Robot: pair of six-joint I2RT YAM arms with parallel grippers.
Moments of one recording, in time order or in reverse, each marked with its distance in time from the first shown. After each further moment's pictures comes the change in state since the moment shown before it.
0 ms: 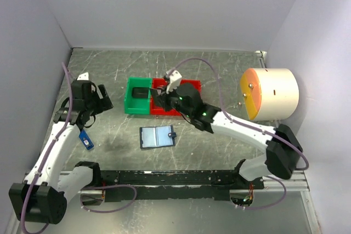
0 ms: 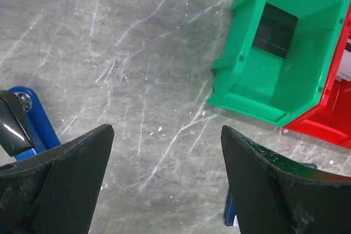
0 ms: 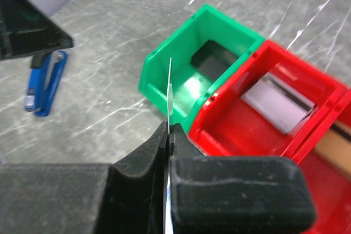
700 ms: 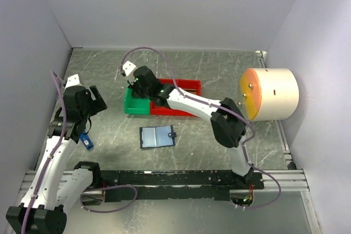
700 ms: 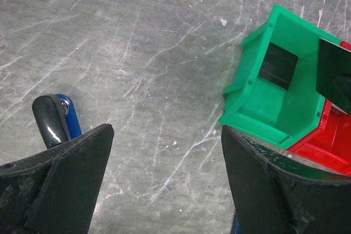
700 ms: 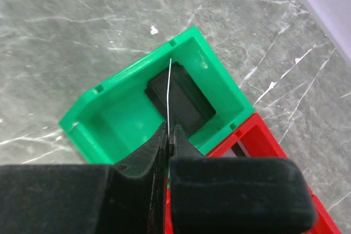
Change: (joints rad) left arm 0.004 -0.186 -0.032 0.004 -0.142 0.003; right arm 0.034 0.640 0.723 -0.318 0.101 -0.434
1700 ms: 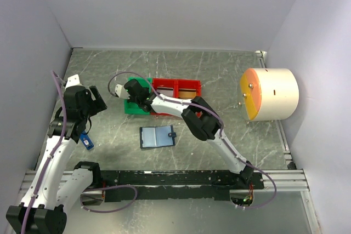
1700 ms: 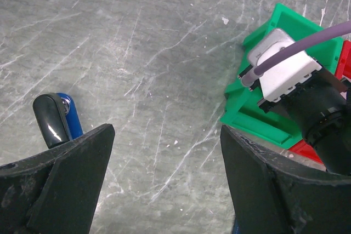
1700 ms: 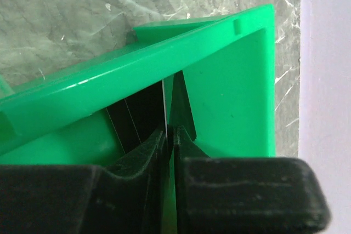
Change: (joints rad) left arm 0.000 0.002 0.000 -0.004 -0.004 -0.001; right arm 0.005 0.412 0.219 0.035 0.190 -0.544
